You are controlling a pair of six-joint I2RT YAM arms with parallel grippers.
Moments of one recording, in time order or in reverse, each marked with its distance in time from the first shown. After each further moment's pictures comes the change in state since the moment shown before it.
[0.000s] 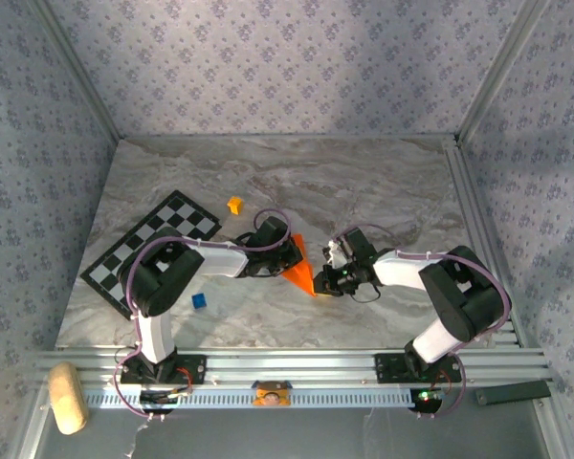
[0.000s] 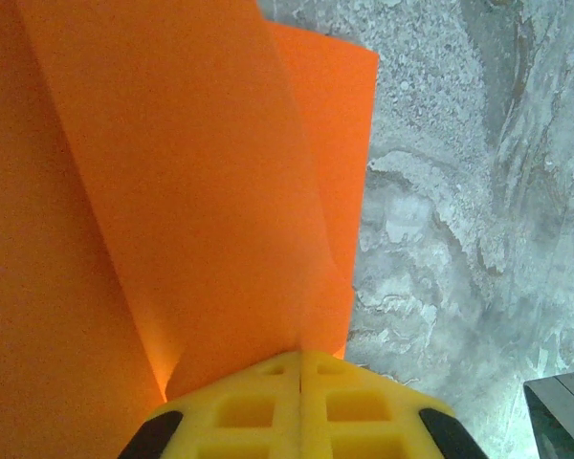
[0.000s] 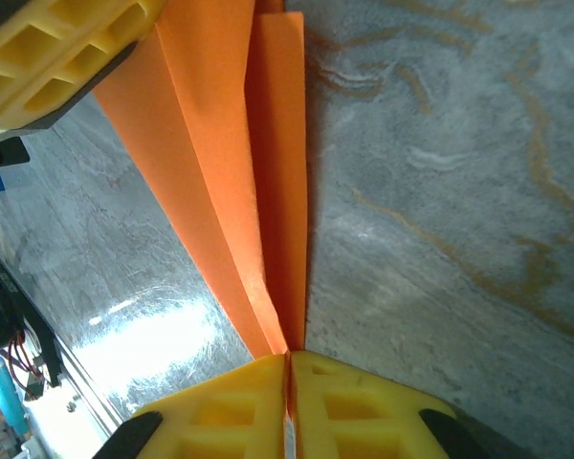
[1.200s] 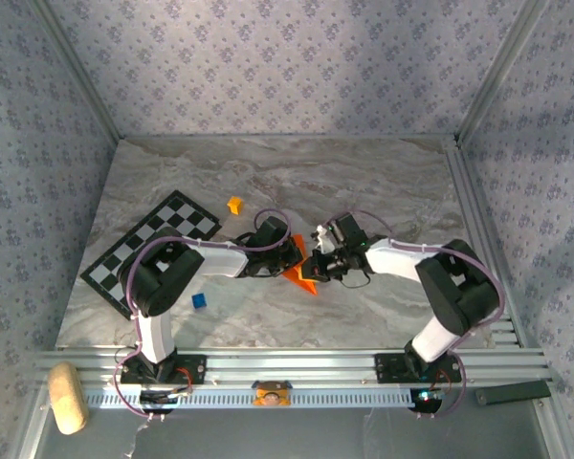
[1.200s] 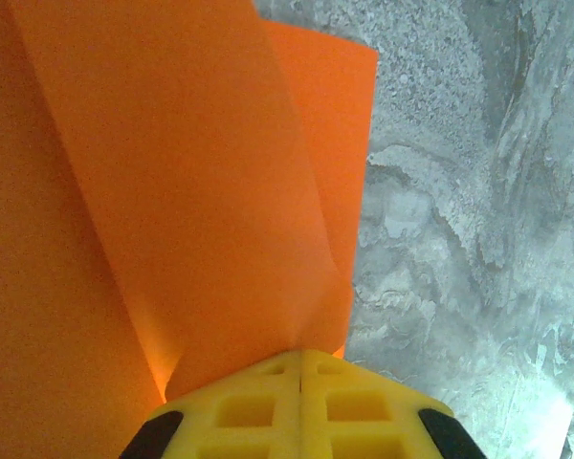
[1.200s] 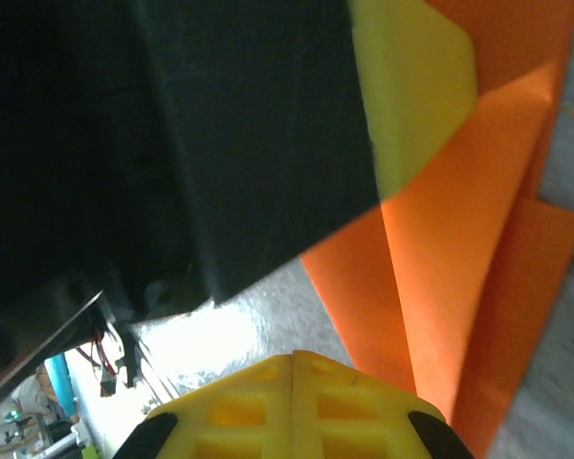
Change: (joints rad) left arm 0.000 0.000 0.000 0.000 0.010 0.000; right arm 0.021 0.068 0.161 0.005 -0.076 0.032
